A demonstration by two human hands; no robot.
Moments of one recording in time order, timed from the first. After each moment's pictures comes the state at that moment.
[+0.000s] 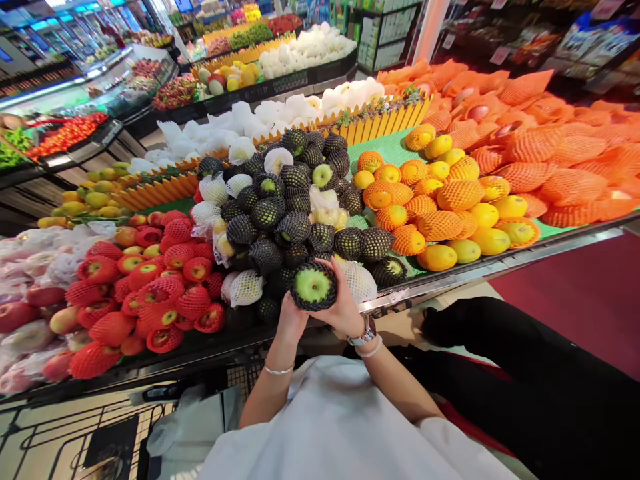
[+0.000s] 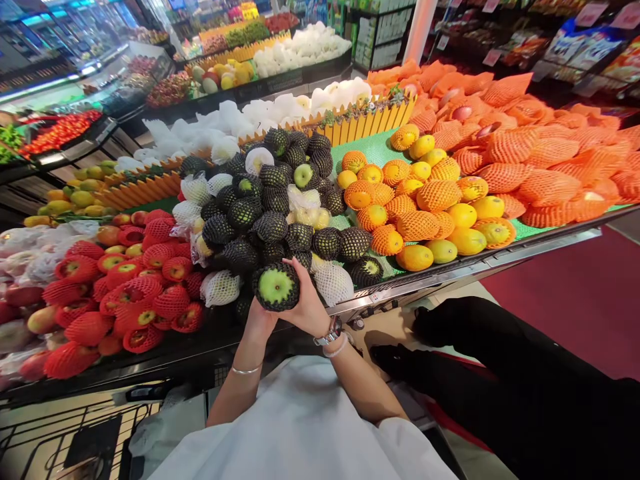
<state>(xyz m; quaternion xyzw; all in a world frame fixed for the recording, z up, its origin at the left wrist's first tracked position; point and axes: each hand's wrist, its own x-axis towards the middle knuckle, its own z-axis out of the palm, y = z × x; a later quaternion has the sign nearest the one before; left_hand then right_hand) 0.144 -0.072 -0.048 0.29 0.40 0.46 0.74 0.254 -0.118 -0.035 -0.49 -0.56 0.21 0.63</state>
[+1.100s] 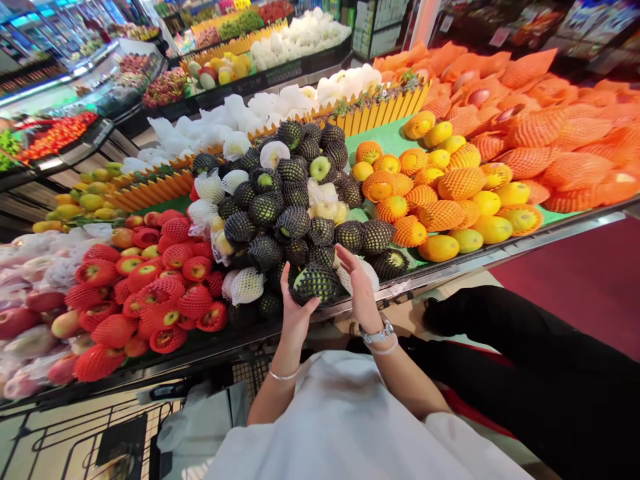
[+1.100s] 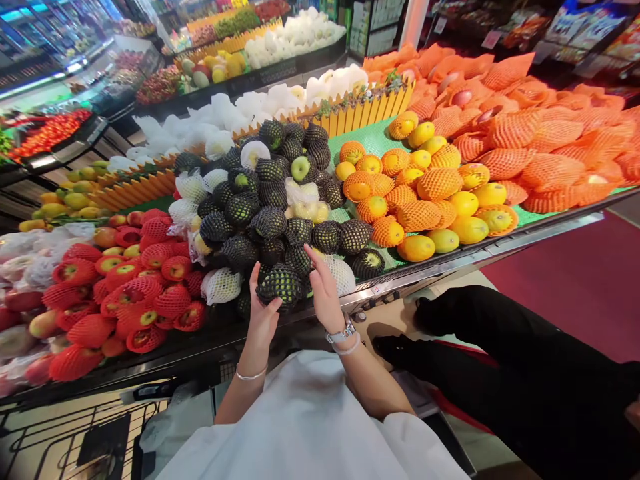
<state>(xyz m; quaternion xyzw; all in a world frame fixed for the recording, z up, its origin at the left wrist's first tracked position) 0.140 -0.087 -0.022 0.39 0.35 0.48 0.70 0.270 -0.126 -0.023 -0.52 -0.42 0.30 0.68</state>
